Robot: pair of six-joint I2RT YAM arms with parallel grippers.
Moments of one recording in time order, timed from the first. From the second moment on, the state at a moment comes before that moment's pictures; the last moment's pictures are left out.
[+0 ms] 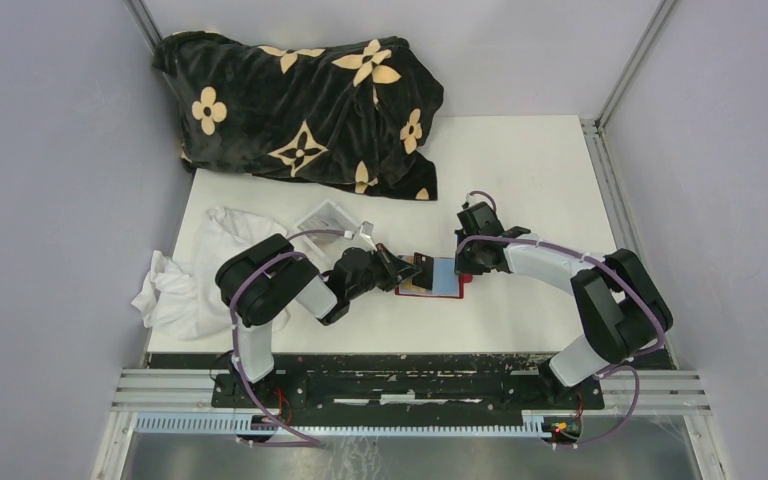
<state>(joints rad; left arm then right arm) -0.77 1.91 0.50 1.09 0.10 -1.18 0.51 1.57 0.82 -0.31 0.05 0.55</state>
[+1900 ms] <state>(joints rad) -0.81 1.93 0.46 1.17 0.04 -1.21 0.50 1.57 0.82 -0.30 0.03 0.55</state>
